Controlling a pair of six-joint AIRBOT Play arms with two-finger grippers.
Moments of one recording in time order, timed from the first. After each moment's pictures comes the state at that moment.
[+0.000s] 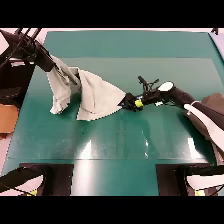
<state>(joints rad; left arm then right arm) -0.28 -1.18 1.60 1.73 -1.18 -1.11 0.32 -1.54 1.03 -0.47 0.96 1.36</state>
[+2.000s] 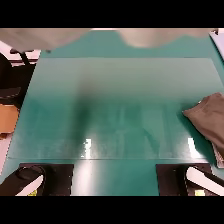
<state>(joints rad) -0.28 -0.84 1.86 1.92 -1.11 -1.04 -0.50 -1.12 1.94 -0.47 1.20 1.46</state>
